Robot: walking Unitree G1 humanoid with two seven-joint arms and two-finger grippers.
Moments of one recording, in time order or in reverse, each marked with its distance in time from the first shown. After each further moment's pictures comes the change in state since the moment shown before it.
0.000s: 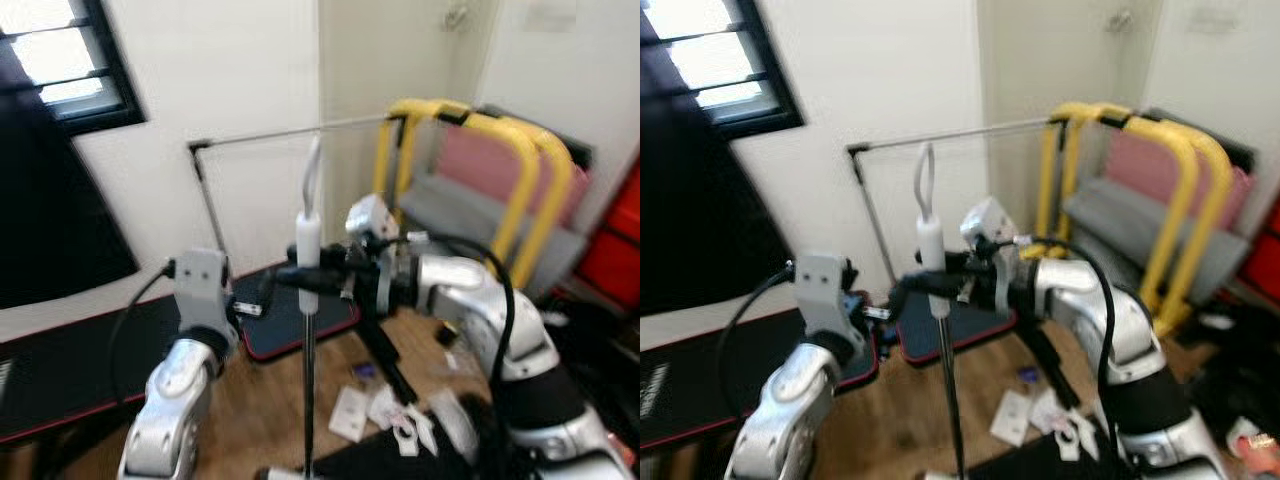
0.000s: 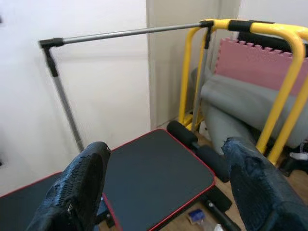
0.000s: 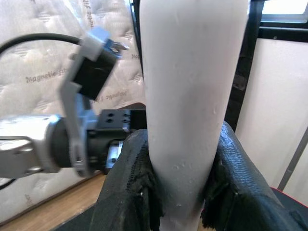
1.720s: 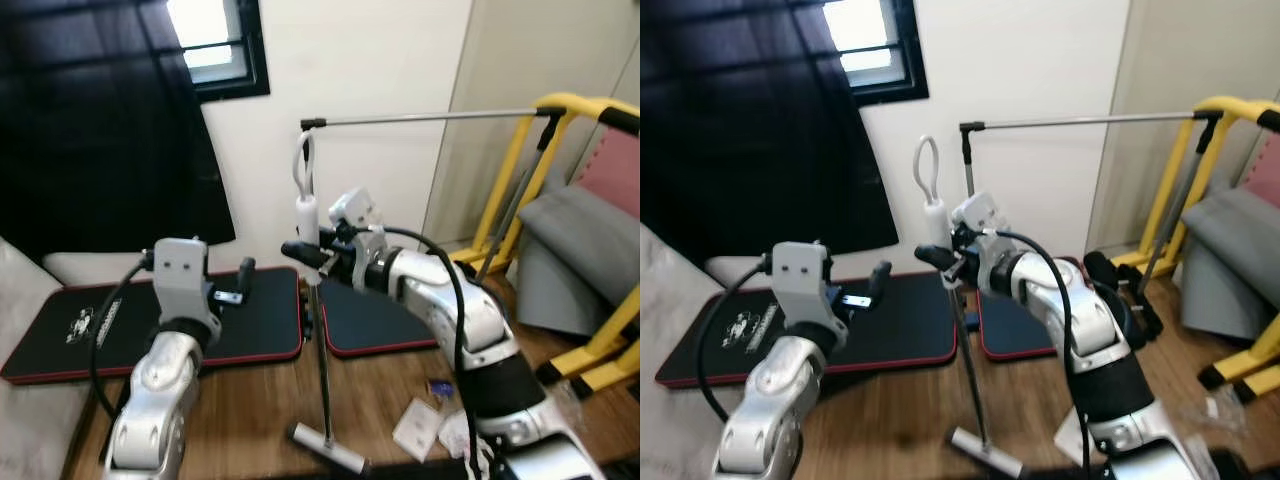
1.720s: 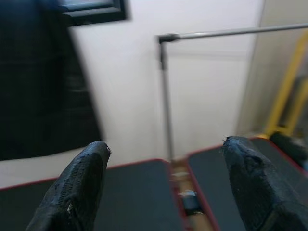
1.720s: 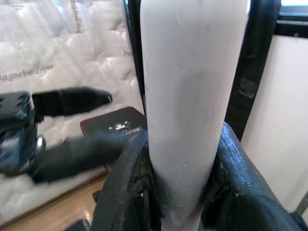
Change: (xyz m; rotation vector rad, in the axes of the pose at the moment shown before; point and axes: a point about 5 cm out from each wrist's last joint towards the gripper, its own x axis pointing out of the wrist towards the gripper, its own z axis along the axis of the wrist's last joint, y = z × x) left arm -0.002 -0.001 -0.001 -0.001 -0.010 0.005; right arm 0.018 -0.014 -0.021 -0.010 0.044 -0.264
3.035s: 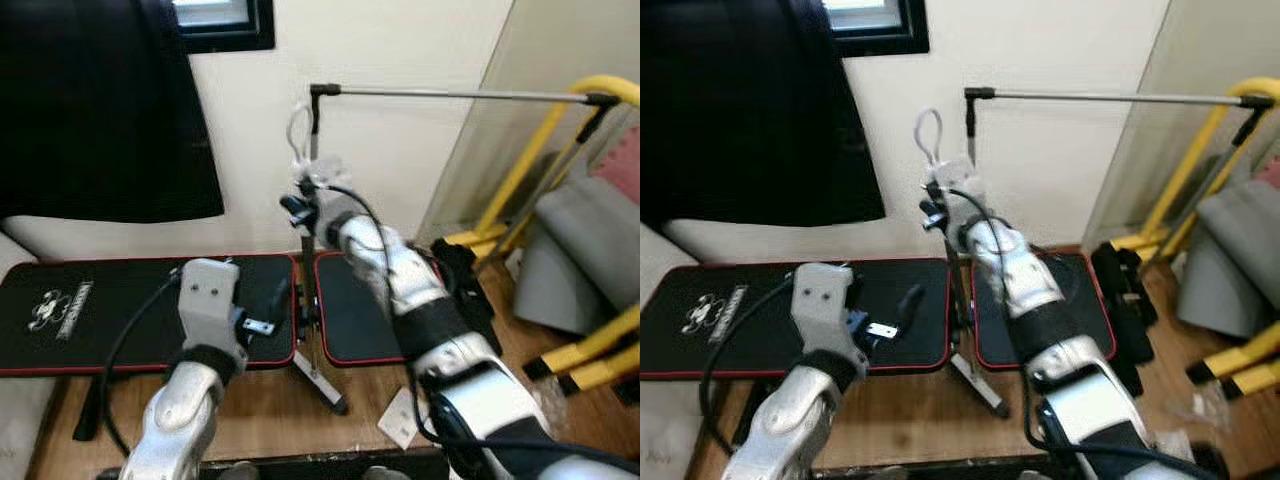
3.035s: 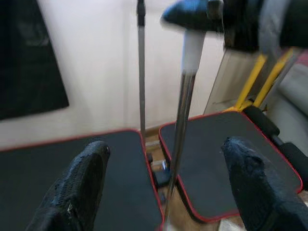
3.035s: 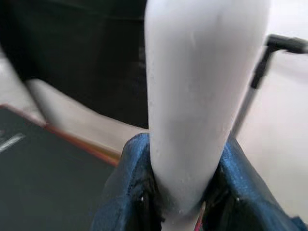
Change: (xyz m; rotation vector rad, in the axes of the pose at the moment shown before) left arm -0.044 -0.028 0.009 -0.015 0.042 -0.064; right arm 0.066 -0.035 0.018 -0.047 -0.005 -0.555
